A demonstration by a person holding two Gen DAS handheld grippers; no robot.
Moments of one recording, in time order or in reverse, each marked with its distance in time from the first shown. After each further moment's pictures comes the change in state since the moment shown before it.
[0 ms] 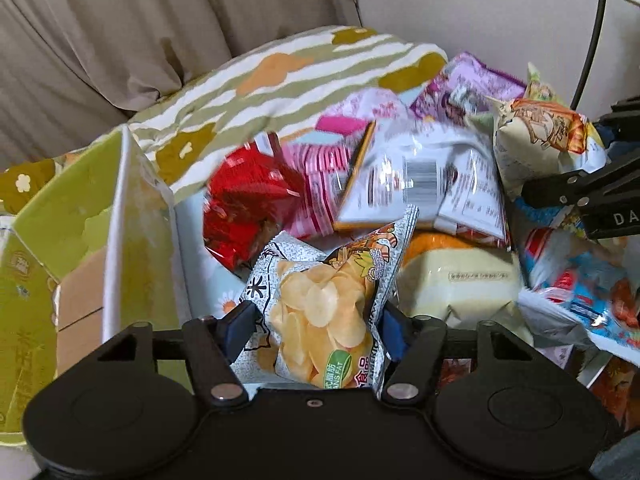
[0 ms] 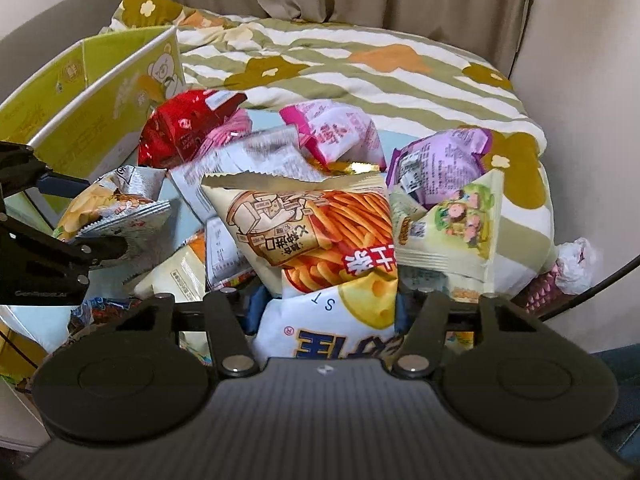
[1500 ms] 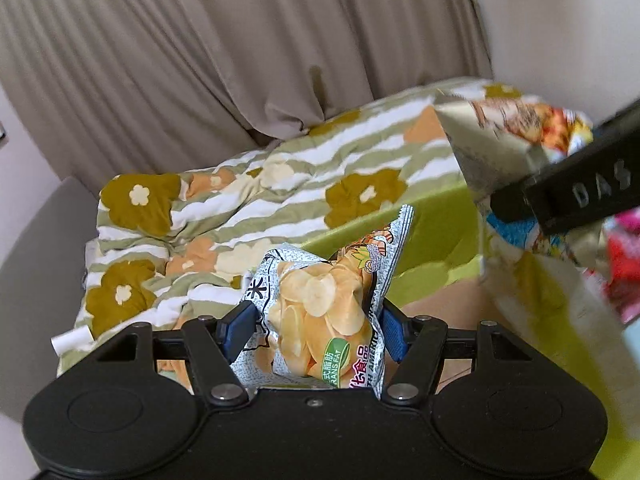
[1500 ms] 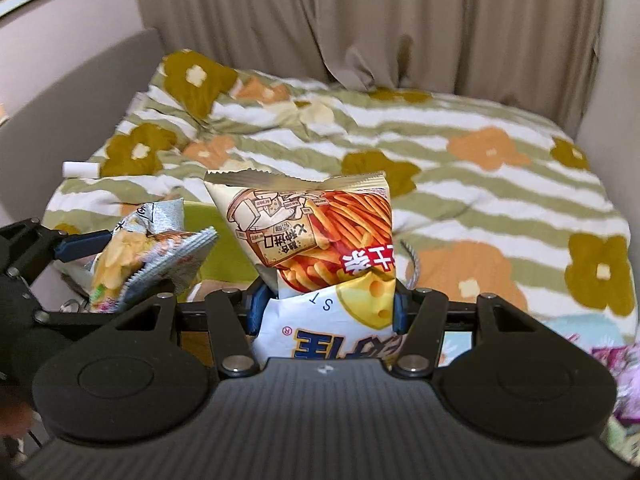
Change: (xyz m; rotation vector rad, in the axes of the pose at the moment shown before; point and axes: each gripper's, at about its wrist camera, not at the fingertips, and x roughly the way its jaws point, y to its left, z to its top) left arm 0.019 0.304 0.018 -0.069 -0.124 0.234; right arm 0.063 0.267 0.264 0.084 -0.052 0.075
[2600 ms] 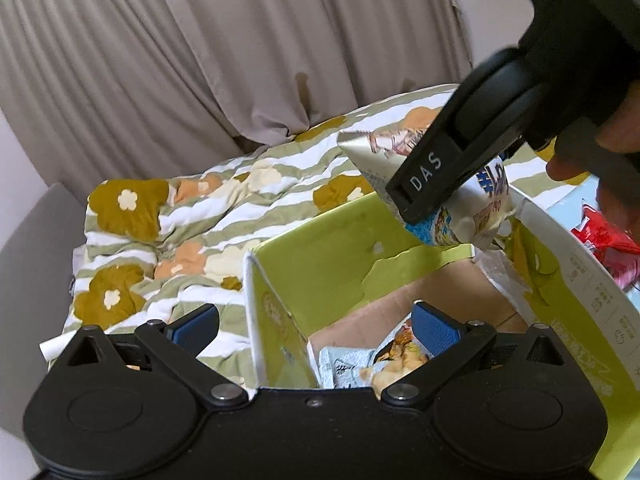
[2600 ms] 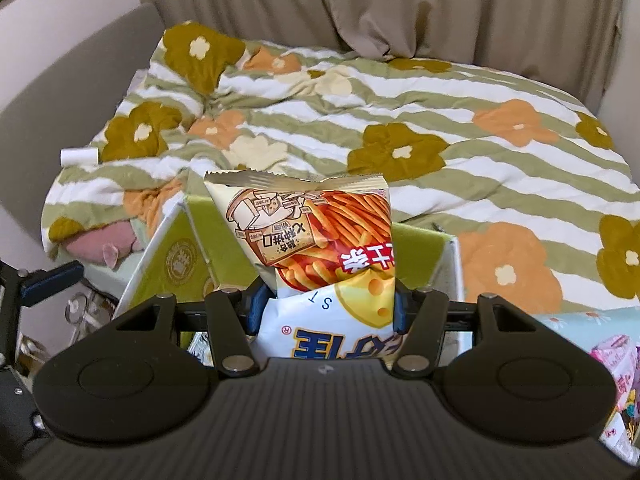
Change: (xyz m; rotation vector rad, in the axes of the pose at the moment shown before) left arm -0.018 0.020 -0.024 -0.013 -0.038 -0.058; right arm 0.054 0.040 0.022 -0.015 0.091 0.034
